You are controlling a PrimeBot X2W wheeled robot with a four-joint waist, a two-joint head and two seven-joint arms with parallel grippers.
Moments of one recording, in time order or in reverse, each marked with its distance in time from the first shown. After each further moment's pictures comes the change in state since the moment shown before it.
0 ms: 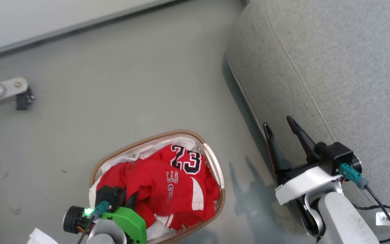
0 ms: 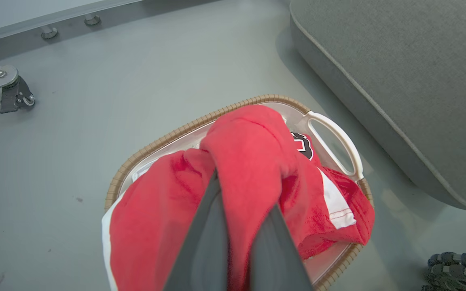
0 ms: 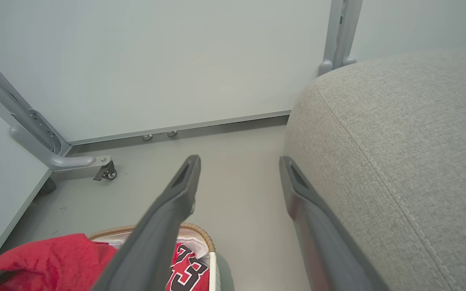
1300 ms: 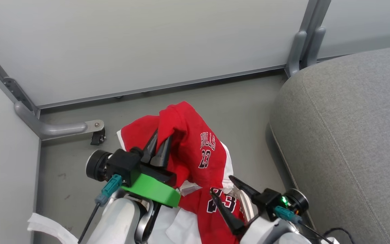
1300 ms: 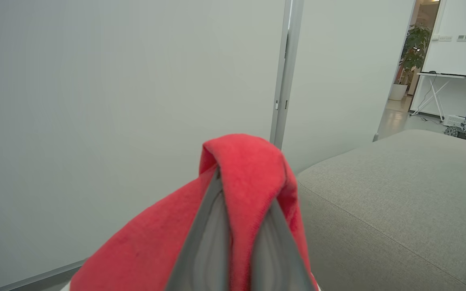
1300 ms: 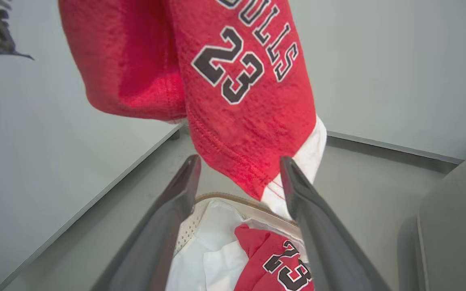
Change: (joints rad) left arm -0.022 -0.043 -0.072 -0.518 -0.040 0.000 0.000; right arm 0.060 -0.002 0.332 0.165 -0.045 0.000 0.000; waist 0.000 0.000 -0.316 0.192
